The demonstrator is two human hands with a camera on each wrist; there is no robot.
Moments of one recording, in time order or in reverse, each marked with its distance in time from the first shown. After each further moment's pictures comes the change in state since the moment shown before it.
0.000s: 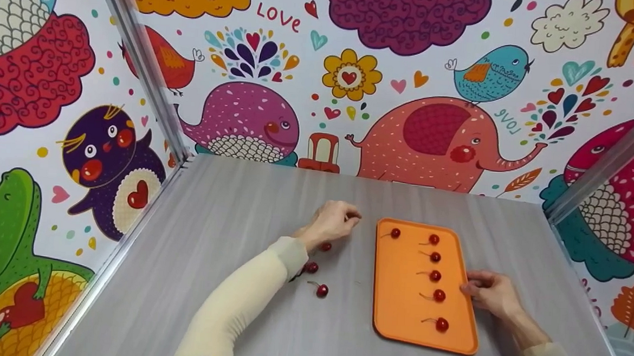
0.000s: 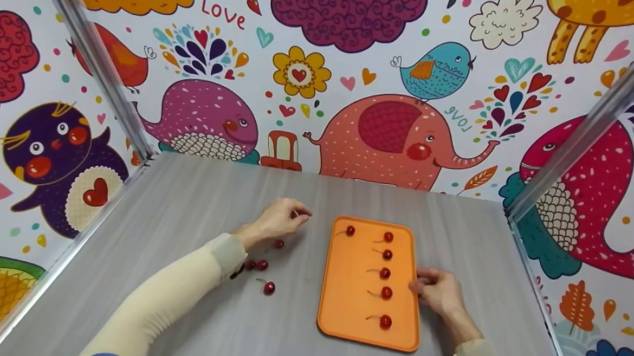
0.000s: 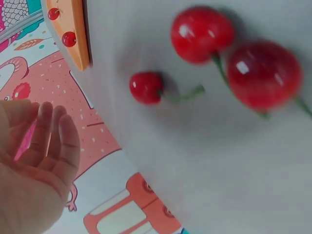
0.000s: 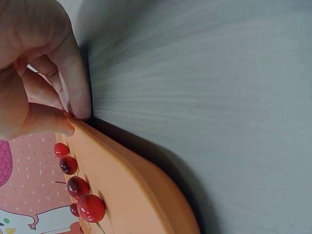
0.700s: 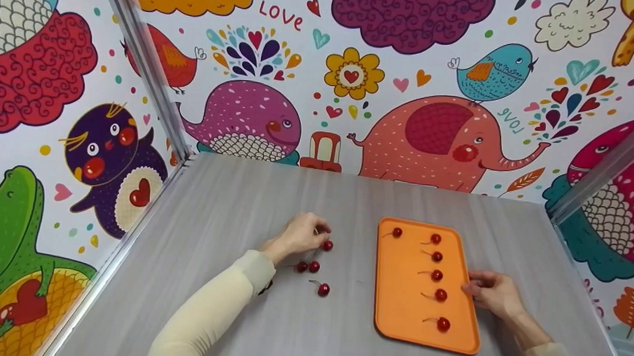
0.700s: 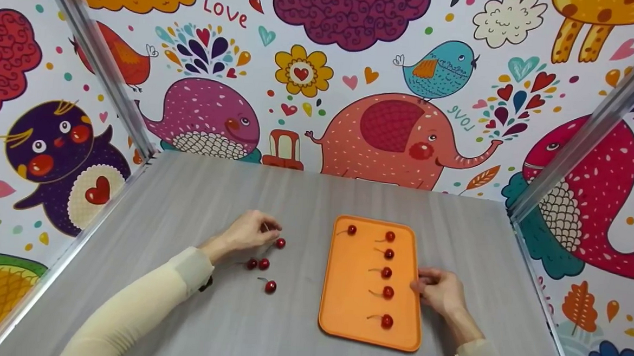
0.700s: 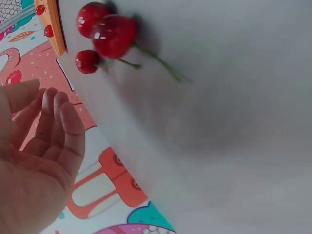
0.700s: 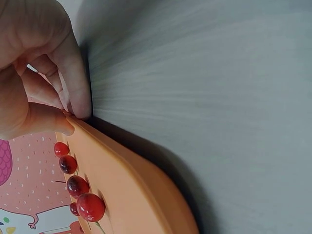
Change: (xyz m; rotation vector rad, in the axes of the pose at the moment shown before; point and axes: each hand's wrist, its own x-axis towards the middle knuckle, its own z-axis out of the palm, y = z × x) left_hand -0.056 -0.049 -0.022 -0.059 -0.068 -0.050; right_hand 0.001 -0.001 0.001 0.003 0.006 0.023
